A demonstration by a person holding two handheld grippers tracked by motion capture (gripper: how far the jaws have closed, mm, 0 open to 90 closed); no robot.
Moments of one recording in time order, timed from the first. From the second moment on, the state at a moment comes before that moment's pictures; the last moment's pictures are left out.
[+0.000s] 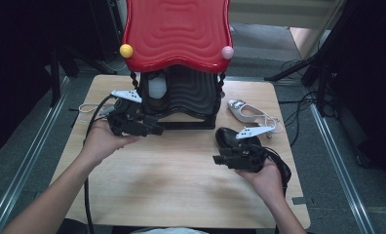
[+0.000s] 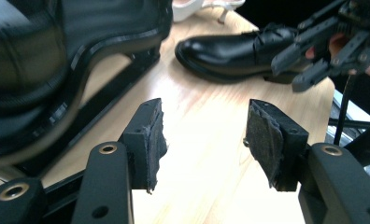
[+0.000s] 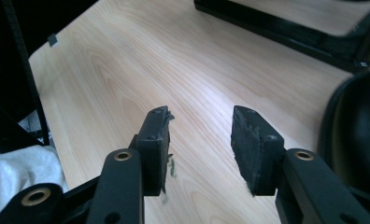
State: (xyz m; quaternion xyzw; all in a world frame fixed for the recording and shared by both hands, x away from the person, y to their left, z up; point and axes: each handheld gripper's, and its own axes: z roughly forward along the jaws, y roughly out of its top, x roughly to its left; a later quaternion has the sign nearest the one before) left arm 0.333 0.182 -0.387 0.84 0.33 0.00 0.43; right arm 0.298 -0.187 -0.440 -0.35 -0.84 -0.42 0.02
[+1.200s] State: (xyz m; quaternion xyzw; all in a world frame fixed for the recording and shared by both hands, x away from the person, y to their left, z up) left arm 0.297 0.189 -0.450 0.83 0.33 -0.02 0.44; right arm 0.266 -0.300 -0.446 -0.45 -0.81 -0.37 -0.03
